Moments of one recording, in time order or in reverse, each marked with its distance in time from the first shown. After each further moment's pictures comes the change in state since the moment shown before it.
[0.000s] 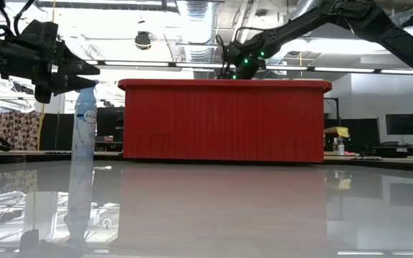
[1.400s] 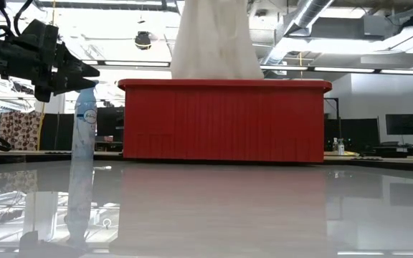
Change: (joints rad) left arm 0.000 0.000 0.002 -0.014 -0.007 0.053; right arm 0.472 -0.470 0.288 0.109 -0.086 -0.095
